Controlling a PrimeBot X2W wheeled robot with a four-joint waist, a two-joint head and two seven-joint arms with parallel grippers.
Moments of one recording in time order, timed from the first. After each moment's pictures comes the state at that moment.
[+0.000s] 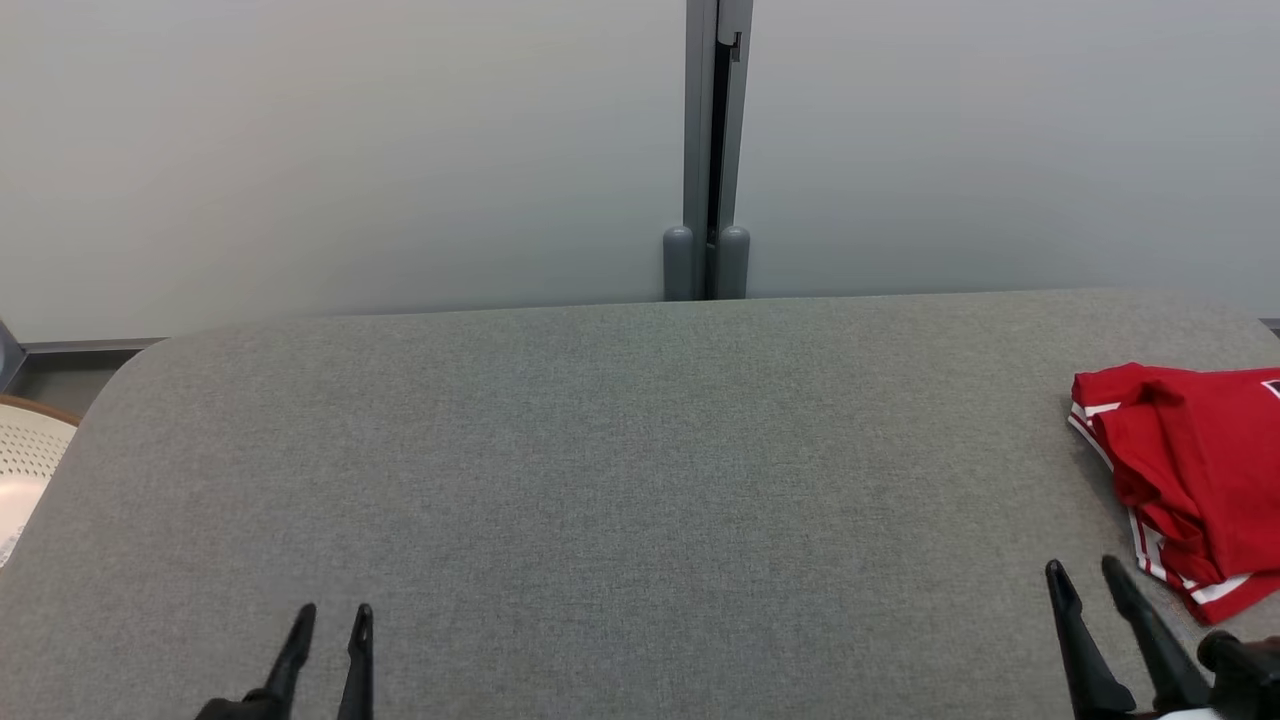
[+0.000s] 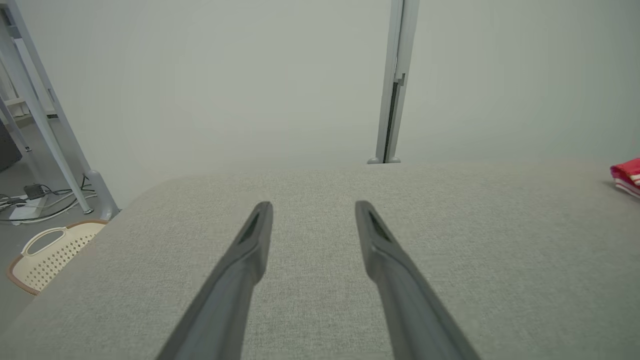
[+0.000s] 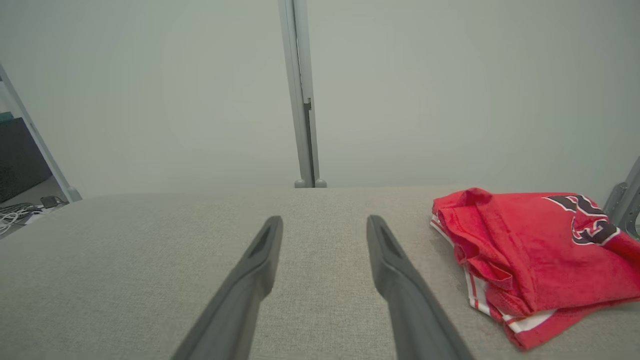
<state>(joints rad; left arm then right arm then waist) 0.20 0.32 -0.31 -0.04 -0.39 0.26 -0.18 0.23 -0.12 0.01 -0.12 0.22 0.13 0.04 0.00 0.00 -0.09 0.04</state>
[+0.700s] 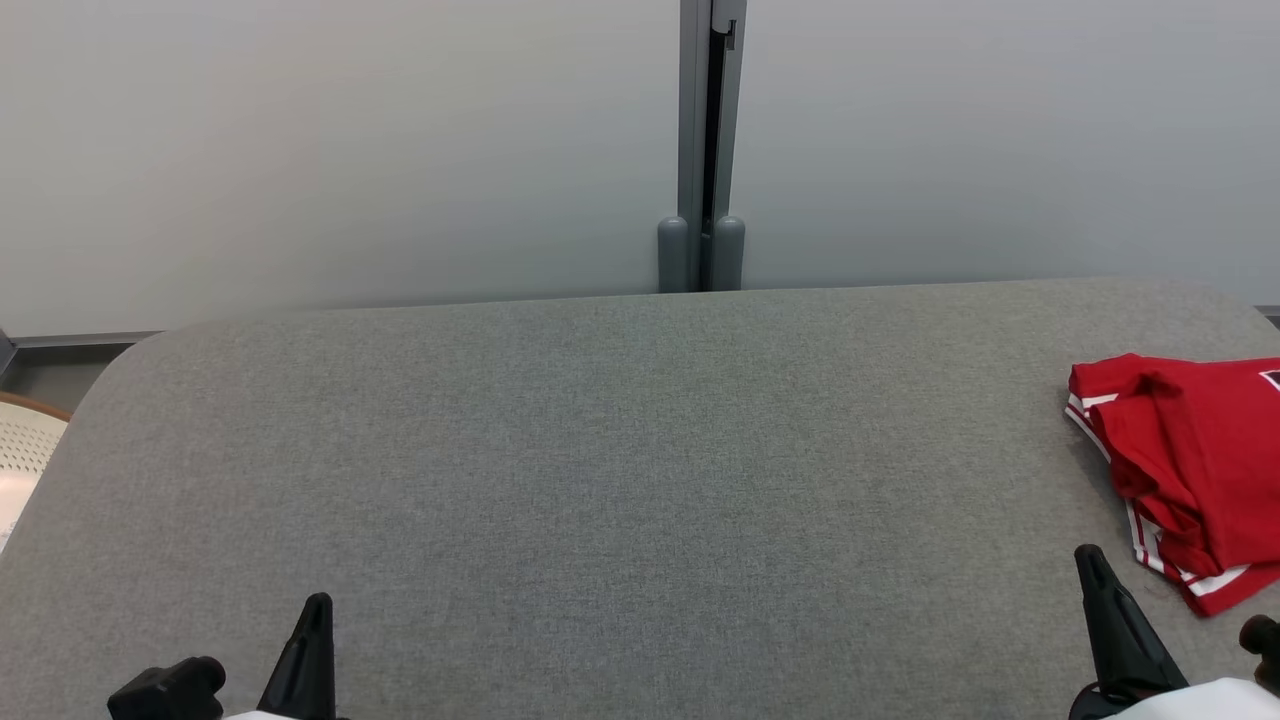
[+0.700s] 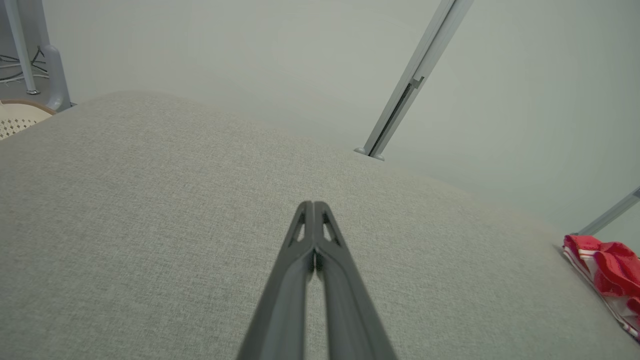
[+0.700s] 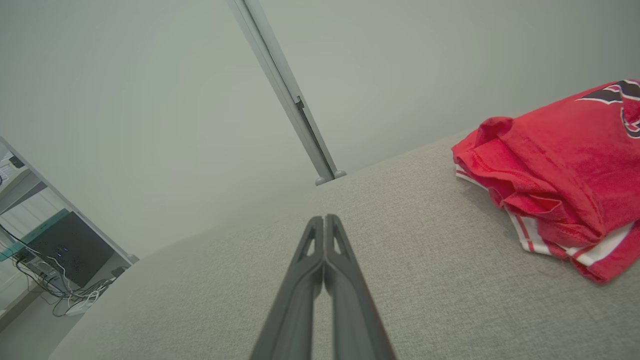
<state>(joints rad) 0.16 0.26 -0.24 0.04 -0.68 0.17 -0.12 0.17 -0.11 0.00 -0.02 0.54 0.13 0.04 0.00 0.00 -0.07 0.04</state>
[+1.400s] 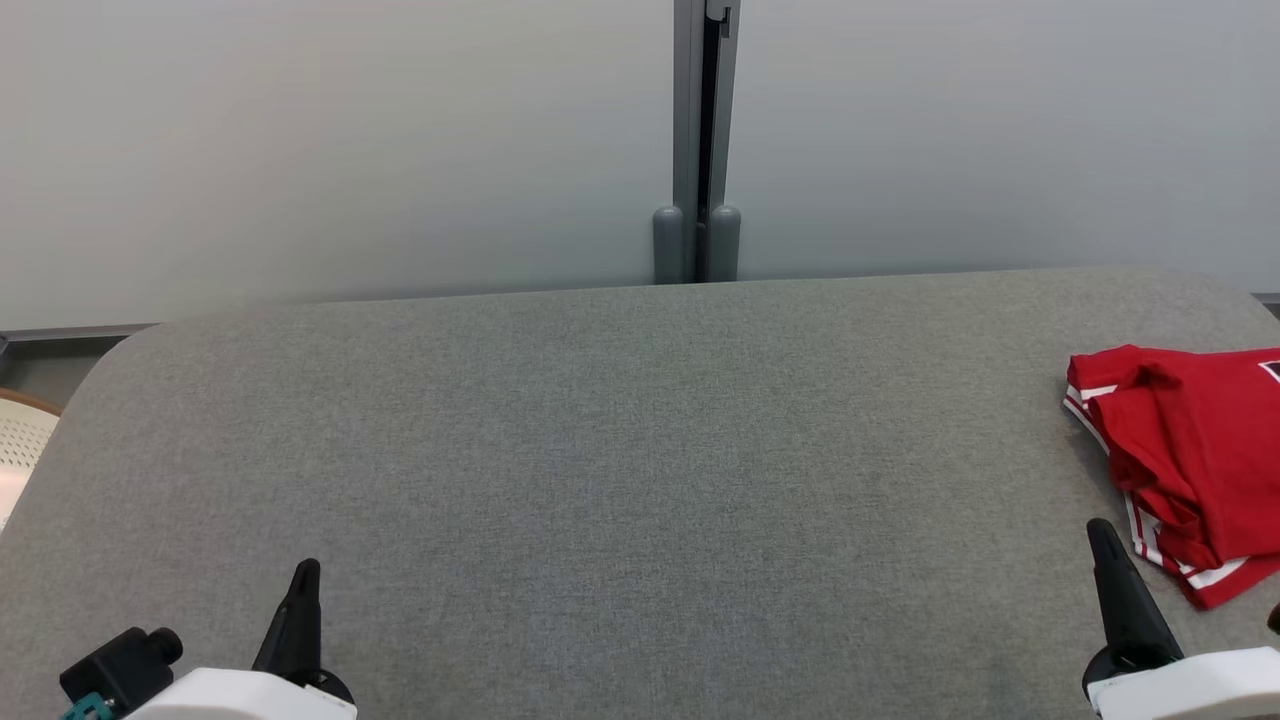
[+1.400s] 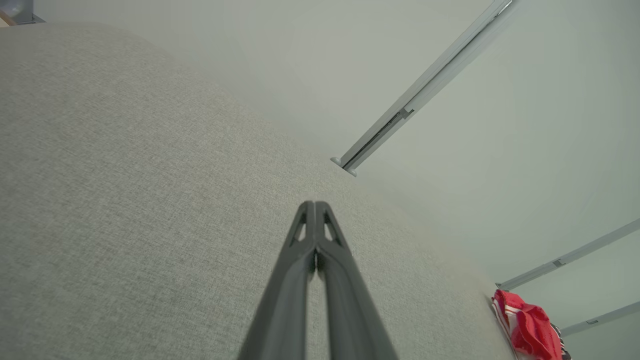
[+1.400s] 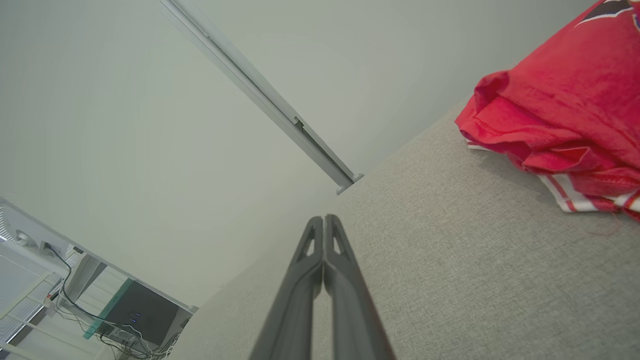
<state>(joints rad) 0.08 0.21 -0.15 0.11 -0.96 0.08 -0.06 0.09 -0.10 -0.02 0.06 0.86 0.13 0.06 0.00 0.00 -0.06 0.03</state>
